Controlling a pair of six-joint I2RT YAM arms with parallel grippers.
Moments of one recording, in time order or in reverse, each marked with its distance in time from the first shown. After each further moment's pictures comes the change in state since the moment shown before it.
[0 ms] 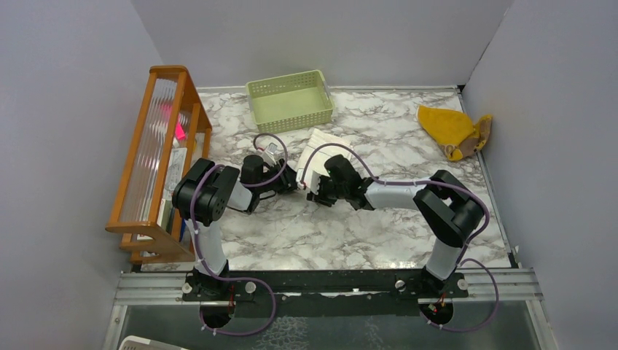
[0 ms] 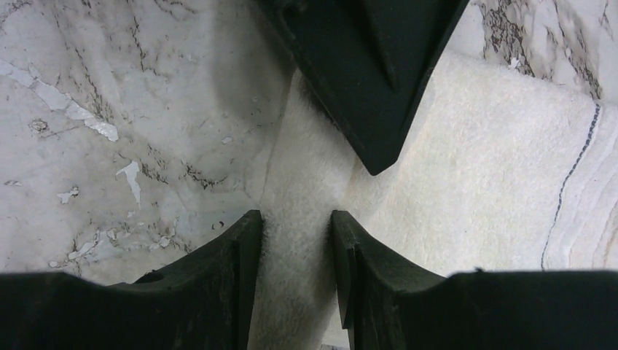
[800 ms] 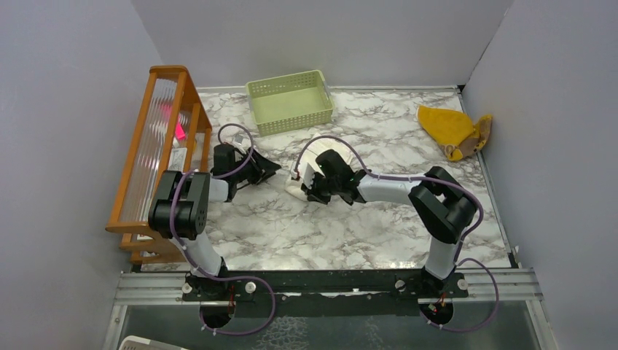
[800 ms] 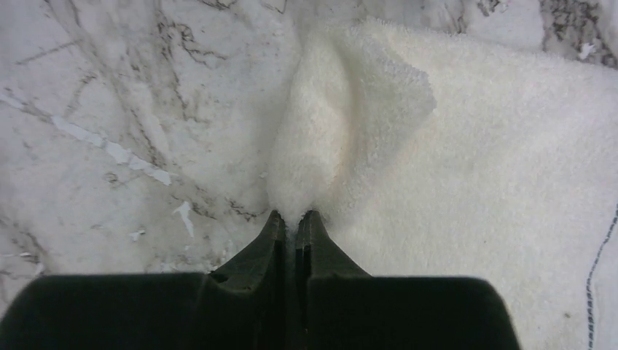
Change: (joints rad) left arm 0.223 -0.151 0.024 -0.290 0.016 0.015; right arm 0.021 0.055 0.130 -0.152 -0.020 0.164
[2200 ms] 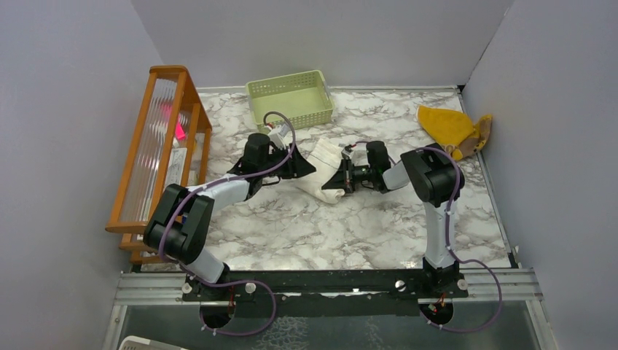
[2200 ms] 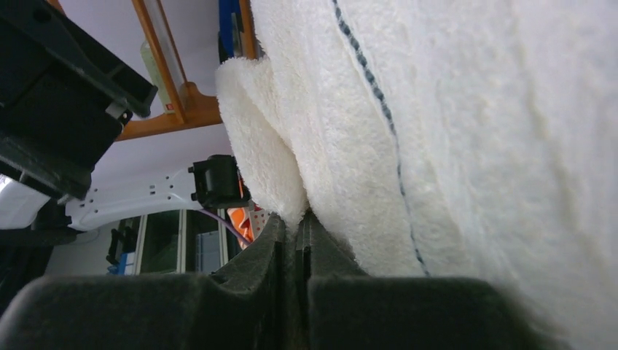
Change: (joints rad) left arm -0.294 -0.232 0.161 -0.308 -0.080 0.312; right arm -0.462 0.334 -0.129 0.709 -0.871 1.504
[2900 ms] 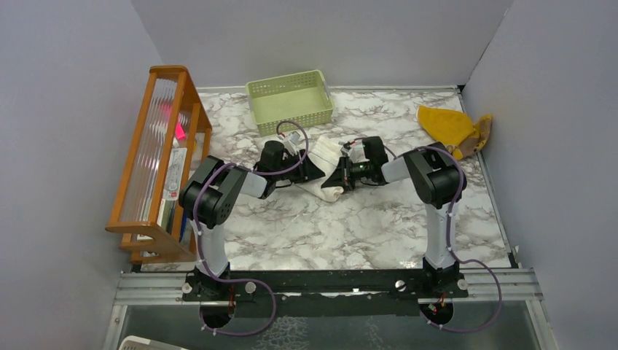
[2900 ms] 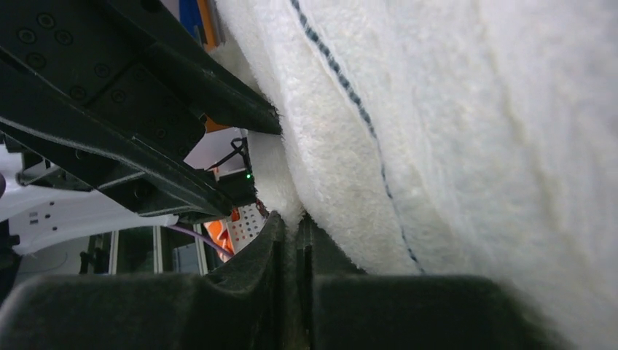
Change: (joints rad) left arm -0.045 0.371 0.049 0.309 0.016 -0.135; right arm 0.003 -0.022 0.097 -0.300 0.083 -0.183
